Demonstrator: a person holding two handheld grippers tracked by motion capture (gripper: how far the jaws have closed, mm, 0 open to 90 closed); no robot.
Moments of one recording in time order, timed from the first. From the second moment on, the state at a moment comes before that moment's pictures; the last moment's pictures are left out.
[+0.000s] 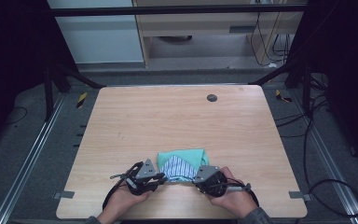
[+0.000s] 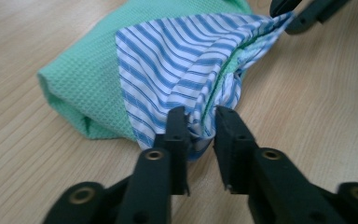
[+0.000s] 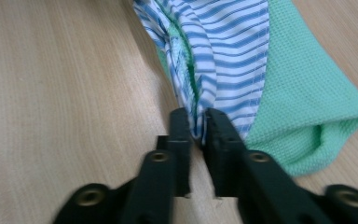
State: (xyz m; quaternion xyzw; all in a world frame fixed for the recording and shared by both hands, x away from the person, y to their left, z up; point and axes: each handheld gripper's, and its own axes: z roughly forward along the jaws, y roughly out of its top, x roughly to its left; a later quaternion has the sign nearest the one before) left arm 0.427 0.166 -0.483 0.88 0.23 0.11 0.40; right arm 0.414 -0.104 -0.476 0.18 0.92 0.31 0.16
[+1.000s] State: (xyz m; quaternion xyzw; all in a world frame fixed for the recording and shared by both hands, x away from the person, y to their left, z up) left arm 0.497 0.221 -0.478 0.85 0.36 0.12 0.36; right arm 0.468 -0.182 -0.482 0.38 0.84 0.33 0.19
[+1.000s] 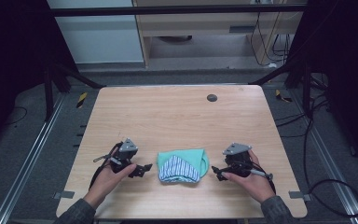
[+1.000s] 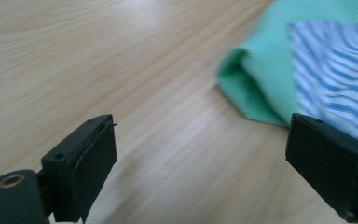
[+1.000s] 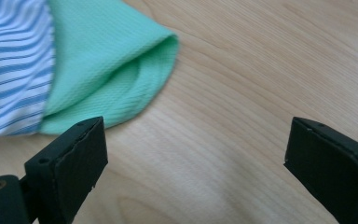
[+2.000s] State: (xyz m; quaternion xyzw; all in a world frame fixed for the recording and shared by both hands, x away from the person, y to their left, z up) left arm 0.573 0.225 -0.503 0.82 0.42 0.18 0.33; right arm 0.551 -0.213 -0.506 0.53 0.76 0.31 0.21
